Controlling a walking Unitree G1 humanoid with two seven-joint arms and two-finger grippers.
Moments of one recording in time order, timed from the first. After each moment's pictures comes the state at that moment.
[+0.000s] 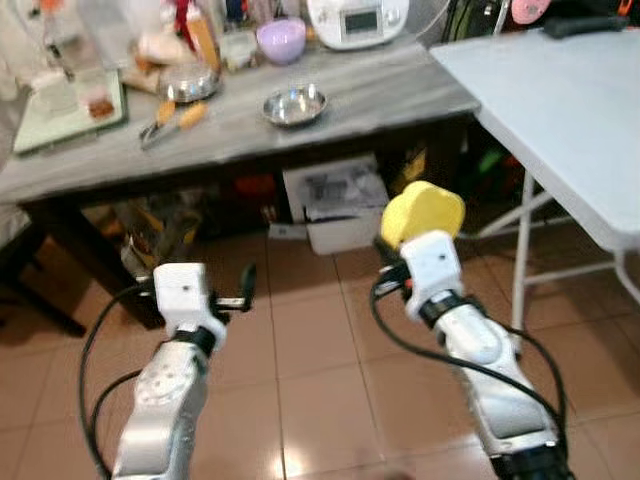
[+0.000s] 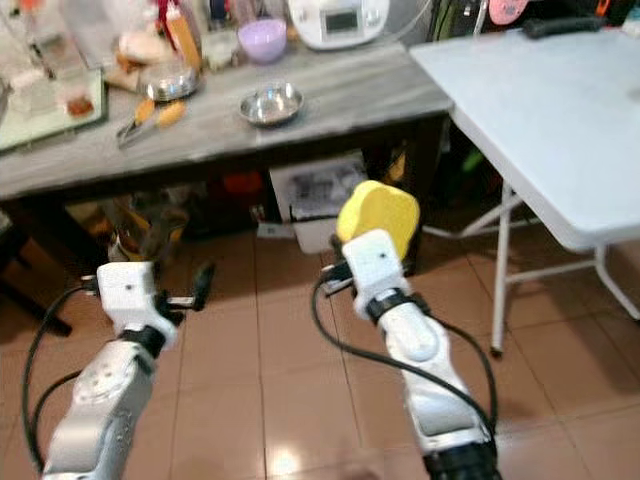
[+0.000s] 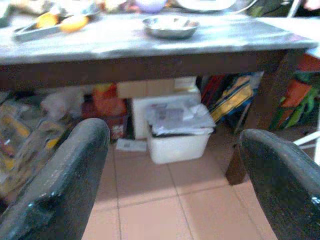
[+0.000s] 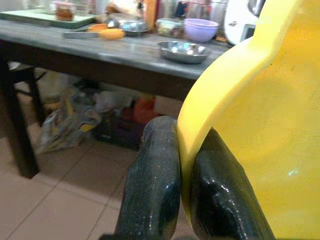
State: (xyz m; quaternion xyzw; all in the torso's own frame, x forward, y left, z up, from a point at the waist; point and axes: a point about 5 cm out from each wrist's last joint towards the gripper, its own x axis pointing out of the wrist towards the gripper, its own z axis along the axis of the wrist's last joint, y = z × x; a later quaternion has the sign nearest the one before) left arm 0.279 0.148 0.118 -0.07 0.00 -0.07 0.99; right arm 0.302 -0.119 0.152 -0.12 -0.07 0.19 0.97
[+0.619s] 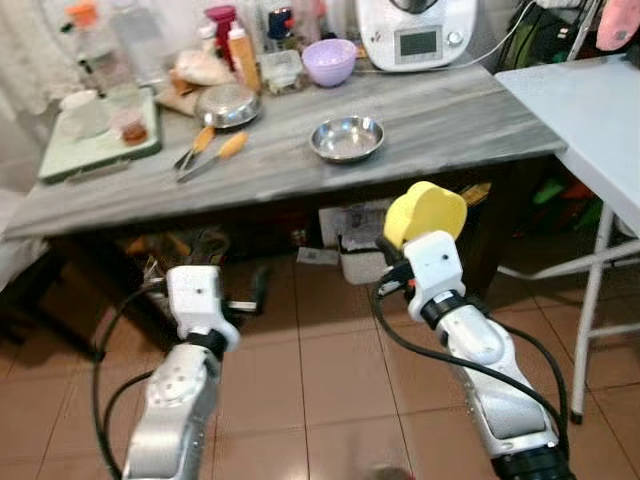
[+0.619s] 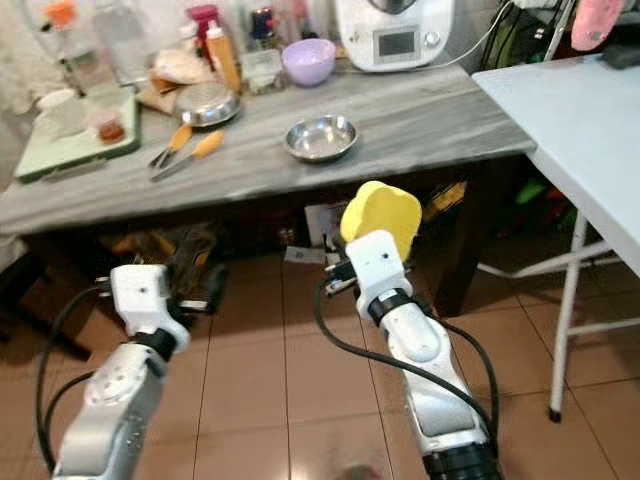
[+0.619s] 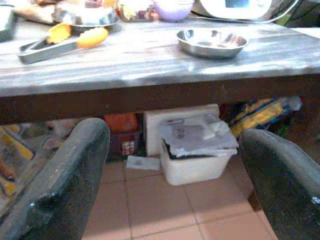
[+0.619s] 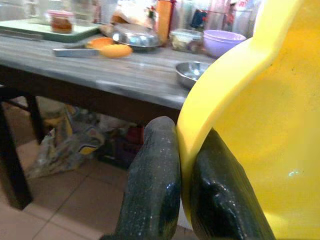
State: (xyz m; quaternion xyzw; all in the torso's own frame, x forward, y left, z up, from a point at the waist) left arm 0.274 0.137 0.114 -0.08 0.00 -0.09 0.99; right arm 0.301 -0.120 0.150 -0.12 -0.06 0.19 0.97
